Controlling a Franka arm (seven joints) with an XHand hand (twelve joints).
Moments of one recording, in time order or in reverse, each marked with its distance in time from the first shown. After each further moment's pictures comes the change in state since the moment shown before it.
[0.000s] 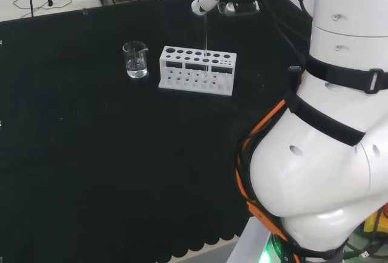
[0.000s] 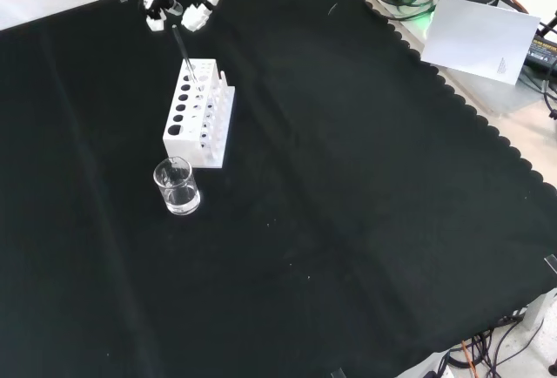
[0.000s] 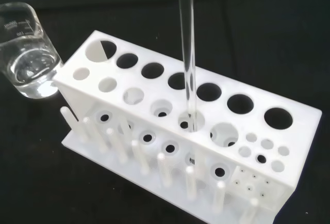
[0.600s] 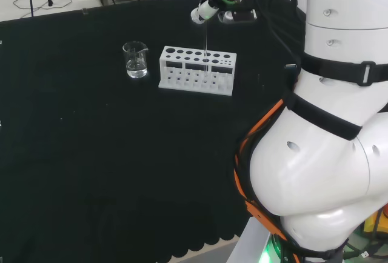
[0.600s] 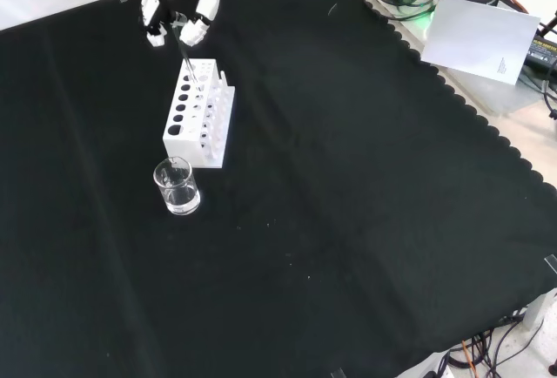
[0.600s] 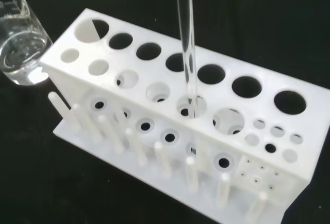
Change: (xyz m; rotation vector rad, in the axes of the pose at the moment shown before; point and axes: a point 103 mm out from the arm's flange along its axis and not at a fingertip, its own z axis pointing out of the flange) arm -0.002 0.017 0.025 0.030 0.011 -0.008
